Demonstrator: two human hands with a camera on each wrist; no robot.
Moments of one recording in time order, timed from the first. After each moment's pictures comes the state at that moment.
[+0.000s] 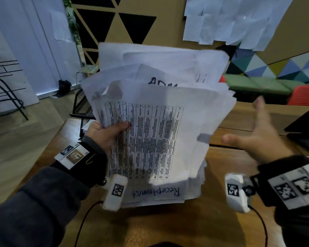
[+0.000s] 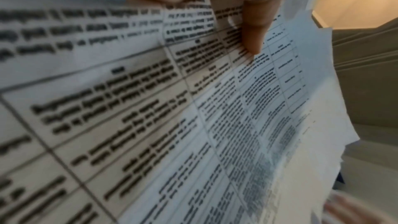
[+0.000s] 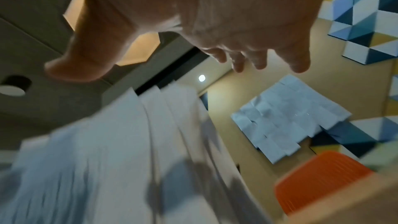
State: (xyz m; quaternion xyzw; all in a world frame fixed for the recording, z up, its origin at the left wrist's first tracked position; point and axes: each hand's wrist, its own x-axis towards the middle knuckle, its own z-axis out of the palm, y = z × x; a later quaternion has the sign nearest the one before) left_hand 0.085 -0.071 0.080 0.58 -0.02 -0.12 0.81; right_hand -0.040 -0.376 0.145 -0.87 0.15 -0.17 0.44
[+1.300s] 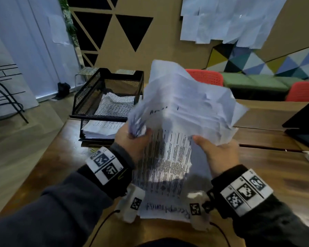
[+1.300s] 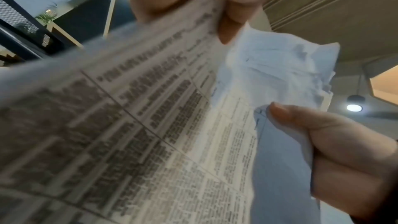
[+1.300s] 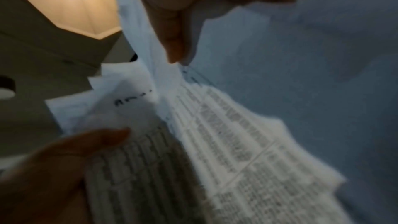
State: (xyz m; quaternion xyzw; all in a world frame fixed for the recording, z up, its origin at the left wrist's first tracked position) left_hand 0.035 -0.128 0.101 0.74 -0.13 0.03 0.66; right_hand -0.038 -0.311 0.093 -0.65 0.11 -0.26 0.70
